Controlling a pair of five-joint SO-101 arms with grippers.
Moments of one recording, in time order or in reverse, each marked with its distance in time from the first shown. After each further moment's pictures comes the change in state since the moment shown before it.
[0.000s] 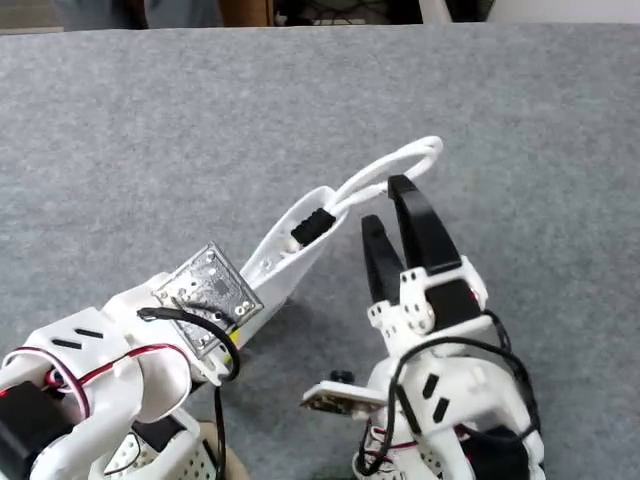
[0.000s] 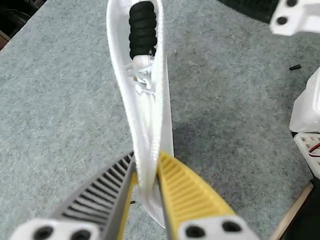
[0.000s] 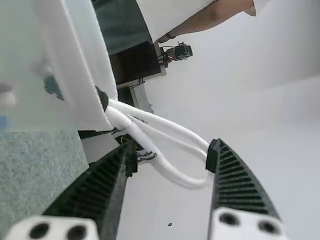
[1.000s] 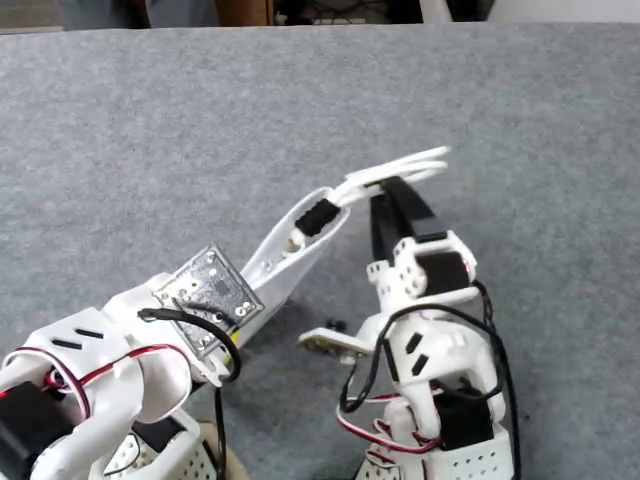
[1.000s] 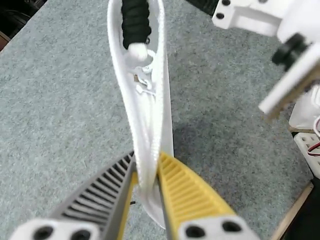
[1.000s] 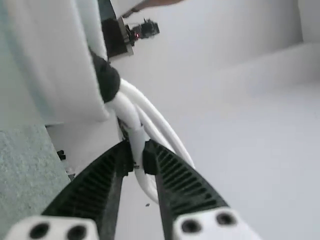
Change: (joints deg) left arm 0.0 0.0 0.0 0.0 -0.1; right arm 8.2 0.0 17.3 -25.3 0.0
